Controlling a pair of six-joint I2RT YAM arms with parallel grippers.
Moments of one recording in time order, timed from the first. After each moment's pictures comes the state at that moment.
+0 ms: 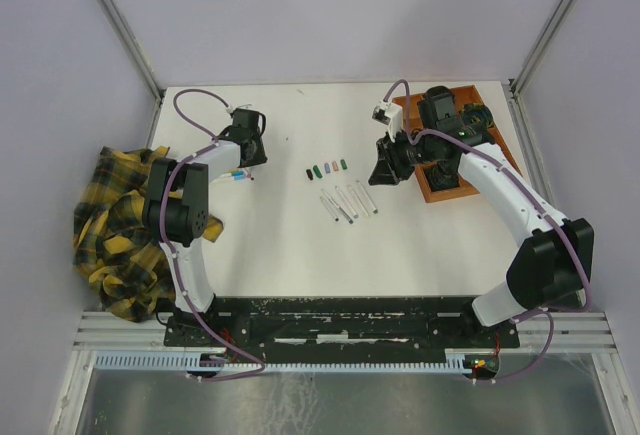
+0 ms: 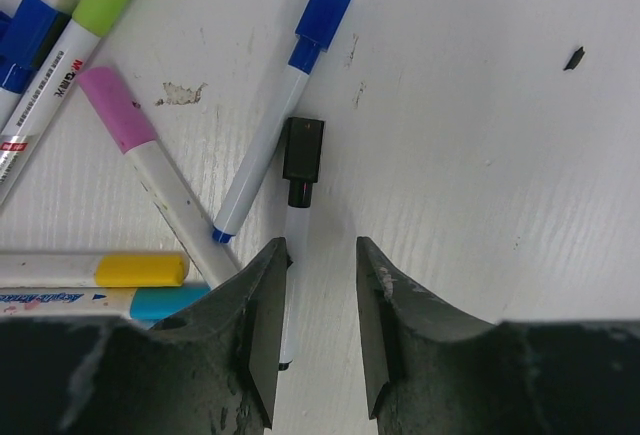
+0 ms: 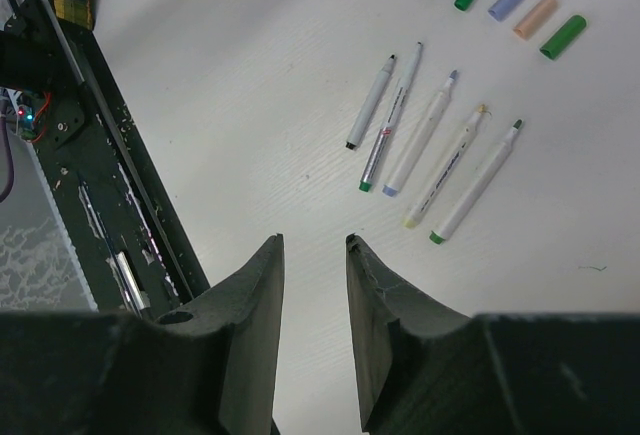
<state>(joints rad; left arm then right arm) -0.20 1.99 1.31 -0.21 -0.22 -0.33 0.34 1.52 1.36 -0.73 -0.73 -0.25</state>
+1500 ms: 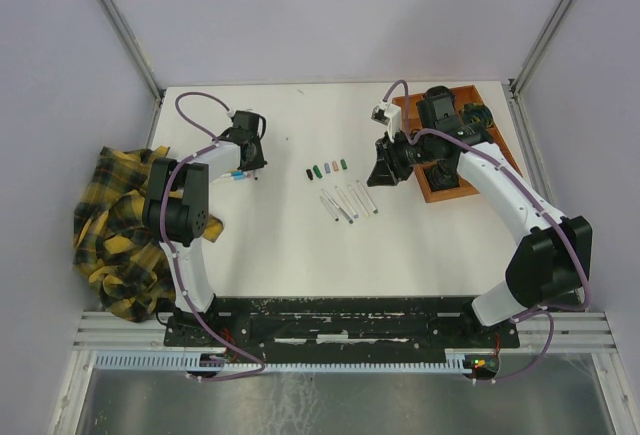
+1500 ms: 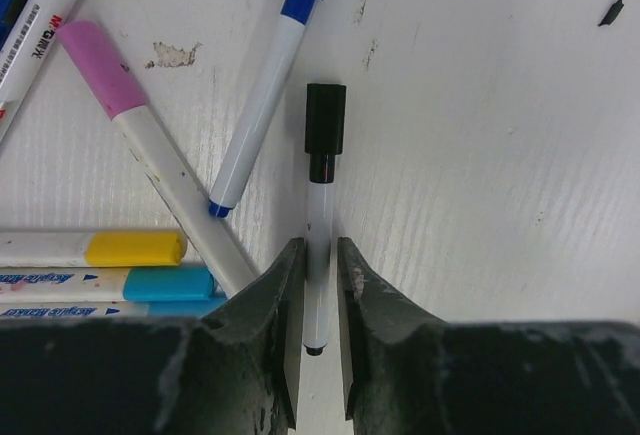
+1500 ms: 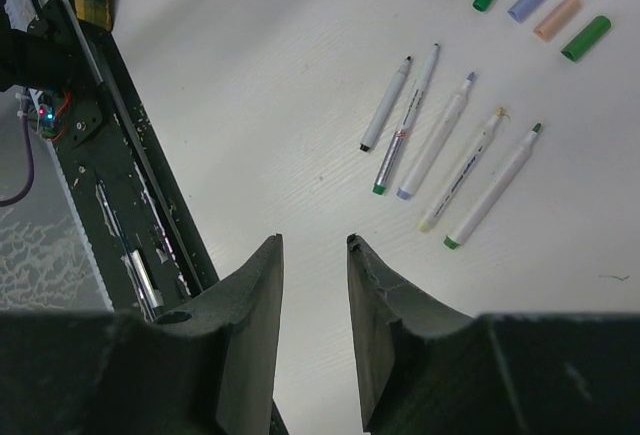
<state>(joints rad) -0.20 1.99 1.30 -0.25 -0.20 -0.33 0.34 1.53 1.36 -0.74 -0.77 -0.24</state>
